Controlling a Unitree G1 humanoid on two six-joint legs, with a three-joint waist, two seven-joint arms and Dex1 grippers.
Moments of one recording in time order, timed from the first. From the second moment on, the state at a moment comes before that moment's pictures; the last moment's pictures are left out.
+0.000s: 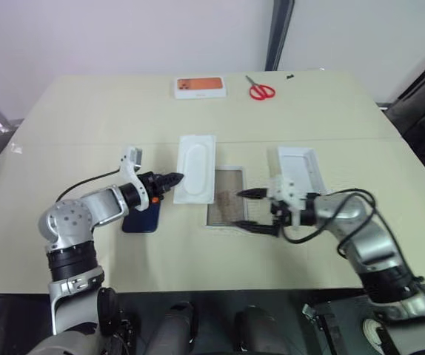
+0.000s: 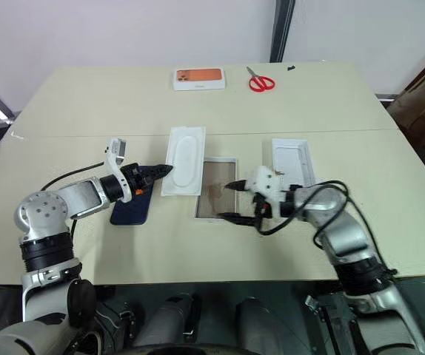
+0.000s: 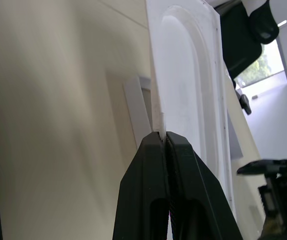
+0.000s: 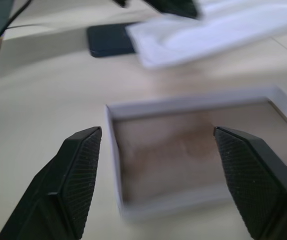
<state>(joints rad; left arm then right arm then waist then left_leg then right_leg) -0.52 0.25 0.43 -0.08 -0.93 1.36 -0.23 -0.31 -0.66 0.05 -0.14 0.34 0.36 1.10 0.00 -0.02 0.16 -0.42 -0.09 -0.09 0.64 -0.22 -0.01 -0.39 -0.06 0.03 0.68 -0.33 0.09</state>
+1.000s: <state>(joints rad) -0.46 0.13 0.33 -0.16 -0.97 1.40 -0.13 -0.33 -0.66 0.02 -0.05 0.34 0.29 1.06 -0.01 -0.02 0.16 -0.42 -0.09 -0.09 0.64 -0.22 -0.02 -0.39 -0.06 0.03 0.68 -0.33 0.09</state>
